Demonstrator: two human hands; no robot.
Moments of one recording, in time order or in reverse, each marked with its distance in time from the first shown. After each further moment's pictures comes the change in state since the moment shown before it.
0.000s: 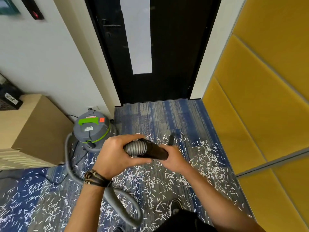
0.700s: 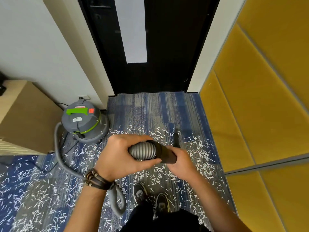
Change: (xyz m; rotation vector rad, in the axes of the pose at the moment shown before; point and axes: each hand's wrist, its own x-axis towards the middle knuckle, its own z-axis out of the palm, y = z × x) left_hand 0.052 0.068 0.063 -0.119 0.002 0.041; right_hand -0.033 0.053 -0.083 0.043 0.042 0.054
